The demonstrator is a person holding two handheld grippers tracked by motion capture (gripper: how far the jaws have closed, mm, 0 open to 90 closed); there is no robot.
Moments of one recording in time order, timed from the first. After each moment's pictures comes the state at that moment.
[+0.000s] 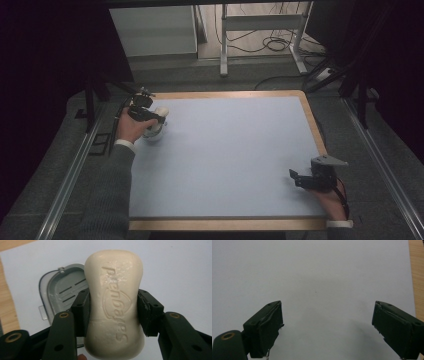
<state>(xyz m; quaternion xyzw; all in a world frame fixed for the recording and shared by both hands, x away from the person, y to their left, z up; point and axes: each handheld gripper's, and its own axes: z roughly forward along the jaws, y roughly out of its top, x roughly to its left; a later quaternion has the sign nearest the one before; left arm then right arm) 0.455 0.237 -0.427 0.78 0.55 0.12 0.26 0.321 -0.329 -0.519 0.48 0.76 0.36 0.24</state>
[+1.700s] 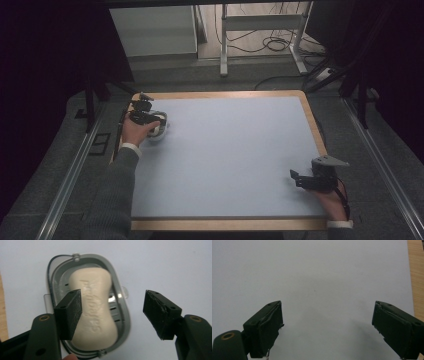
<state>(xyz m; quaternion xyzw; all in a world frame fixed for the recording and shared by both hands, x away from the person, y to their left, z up) 0.464 0.244 -0.458 0.75 0.60 0.12 0.27 0.319 -0.331 -0.519 0.49 0.76 0.36 0.24</state>
